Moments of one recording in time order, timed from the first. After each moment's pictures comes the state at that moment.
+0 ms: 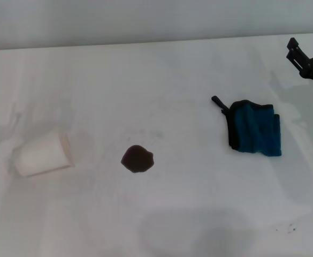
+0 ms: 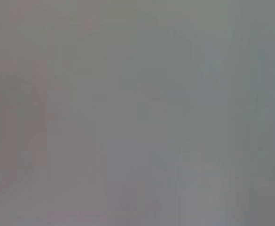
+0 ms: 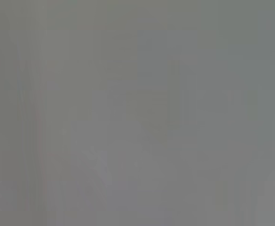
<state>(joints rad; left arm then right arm) -0.41 -2.08 2.82 0.16 -1.44 1.29 -0.05 0.47 2.02 -0.42 0.05 2.12 1.19 -2.78</state>
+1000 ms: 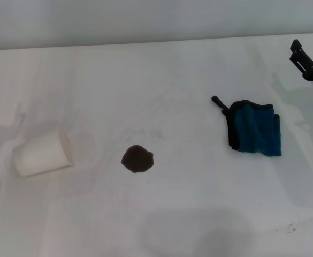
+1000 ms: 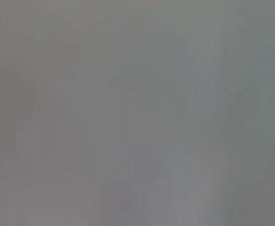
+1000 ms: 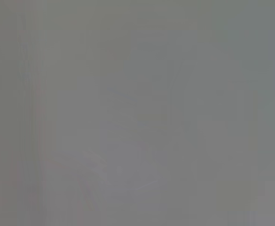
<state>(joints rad) -0.41 -2.07 2.83 0.17 -1.42 1.28 -0.06 0.46 2.02 -0.42 0.05 2.12 1.21 -2.78</state>
